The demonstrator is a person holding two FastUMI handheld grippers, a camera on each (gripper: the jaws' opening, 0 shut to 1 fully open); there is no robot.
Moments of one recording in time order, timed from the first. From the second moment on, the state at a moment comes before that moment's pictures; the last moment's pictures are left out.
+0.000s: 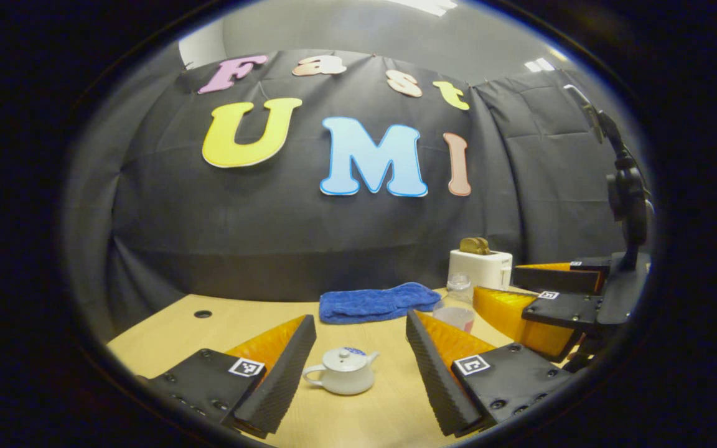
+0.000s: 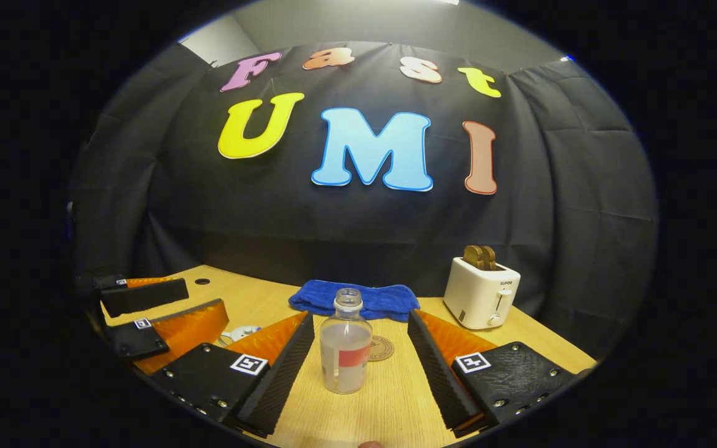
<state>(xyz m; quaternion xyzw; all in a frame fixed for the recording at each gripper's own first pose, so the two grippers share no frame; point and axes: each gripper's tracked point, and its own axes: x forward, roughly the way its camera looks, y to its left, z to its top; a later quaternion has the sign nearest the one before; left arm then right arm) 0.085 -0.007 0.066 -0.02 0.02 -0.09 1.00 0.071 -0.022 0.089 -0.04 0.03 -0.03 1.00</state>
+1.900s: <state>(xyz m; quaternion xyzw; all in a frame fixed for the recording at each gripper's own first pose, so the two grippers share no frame) 0.161 0.007 0.004 -0.05 0.04 -0.09 0.99 0.130 -0.013 -0.014 -0.01 0.10 -0.01 1.00</state>
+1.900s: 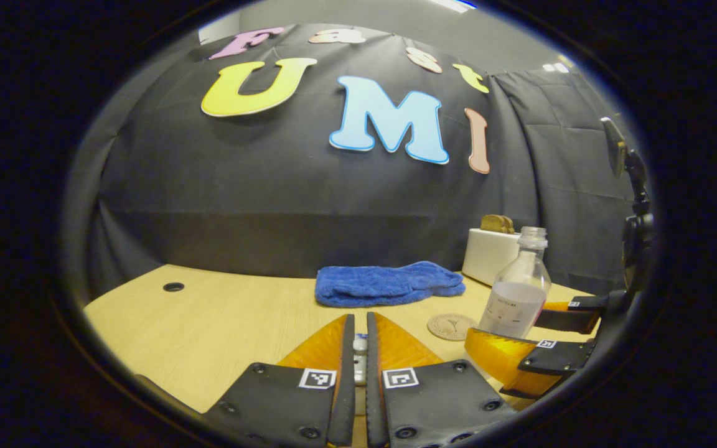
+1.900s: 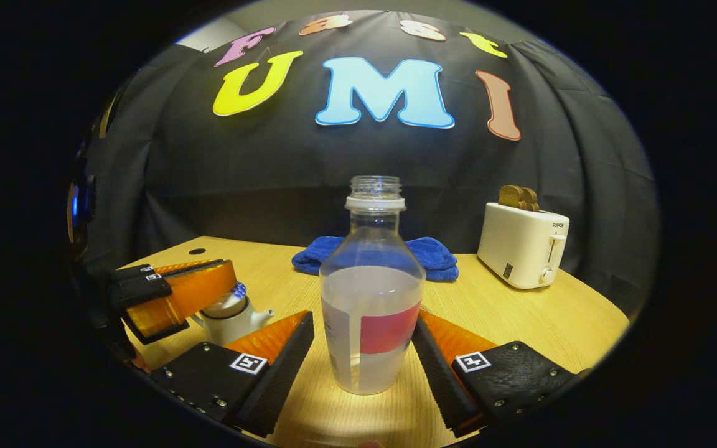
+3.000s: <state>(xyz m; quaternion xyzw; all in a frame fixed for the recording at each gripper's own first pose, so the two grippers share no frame) 0.116 0.189 0.025 -0.01 0.00 0.03 1.00 0.143 -0.018 -0.017 -0.01 0.08 -0.03 1.00</state>
